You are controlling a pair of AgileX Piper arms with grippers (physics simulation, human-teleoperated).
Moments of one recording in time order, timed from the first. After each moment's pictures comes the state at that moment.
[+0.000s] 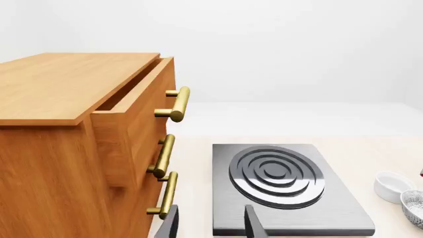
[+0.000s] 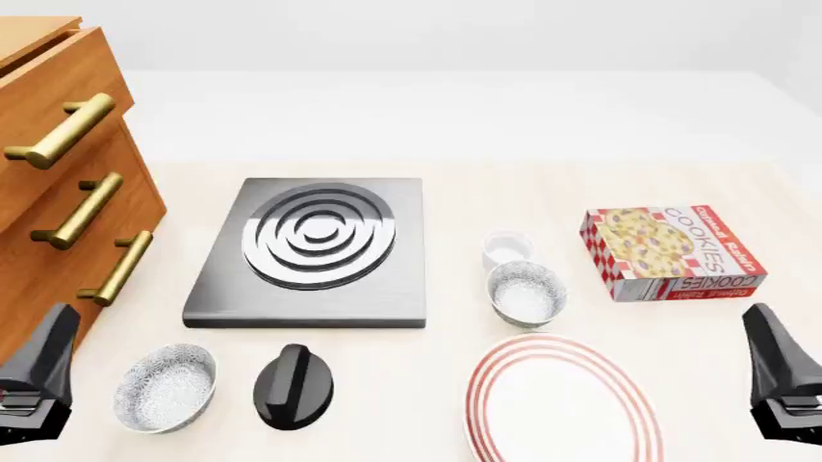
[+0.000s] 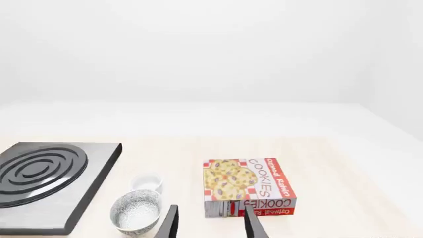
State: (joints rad) left arm 0.00 0.00 0.00 0.00 0.00; right arm -0.01 0.00 0.00 0.00 -0.01
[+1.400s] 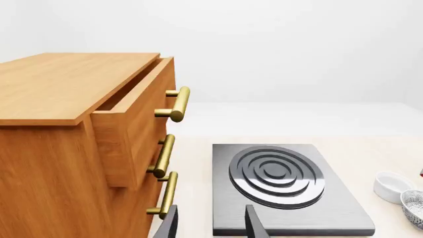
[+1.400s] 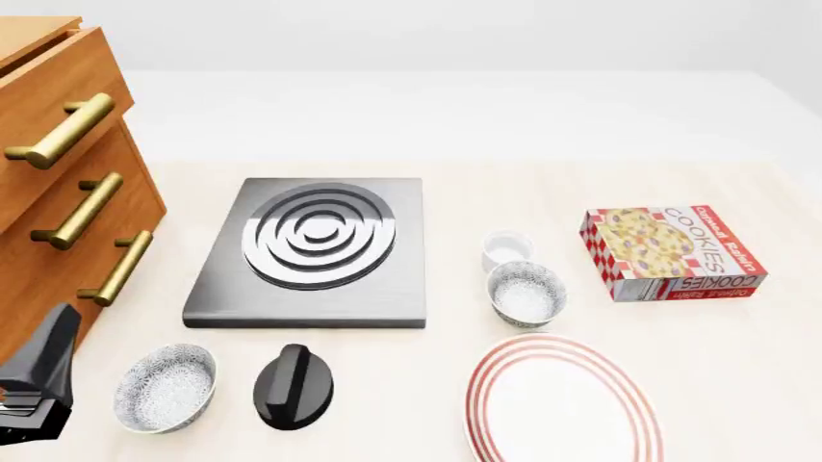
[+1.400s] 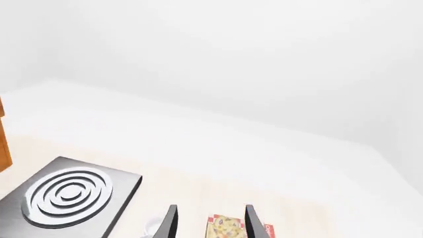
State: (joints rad) left arm 0.00 0.00 0.00 0.00 0.00; right arm 0.15 0.42 -0.83 0.43 -0.17
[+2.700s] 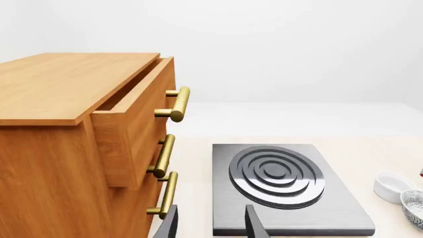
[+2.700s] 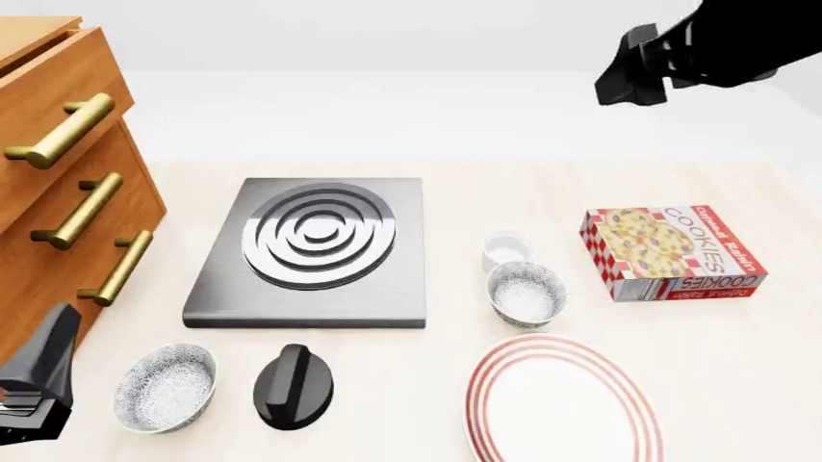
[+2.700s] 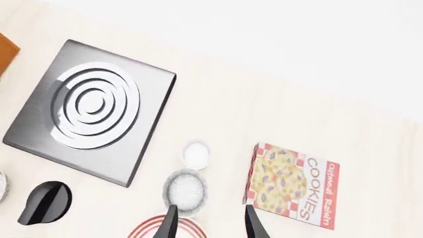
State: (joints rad) left arm 0.00 0.00 0.00 0.00 0.00; right arm 0.27 1.30 -1.44 0.96 -0.07
